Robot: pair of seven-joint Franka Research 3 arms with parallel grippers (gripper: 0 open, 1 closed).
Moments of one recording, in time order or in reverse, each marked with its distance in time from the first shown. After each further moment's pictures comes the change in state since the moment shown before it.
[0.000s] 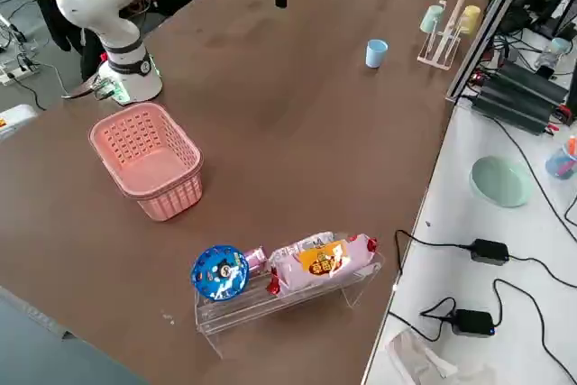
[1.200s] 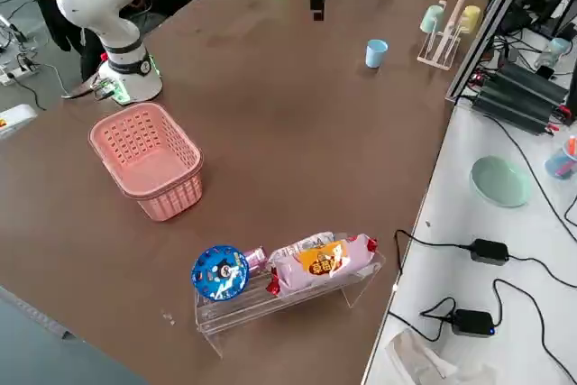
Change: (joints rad) left arm 0.420 -0.001 0.008 0.002 -0.292 -0.002 0.896; right arm 0.014 0.128 0.010 0.009 0.269 0.120 -0.458
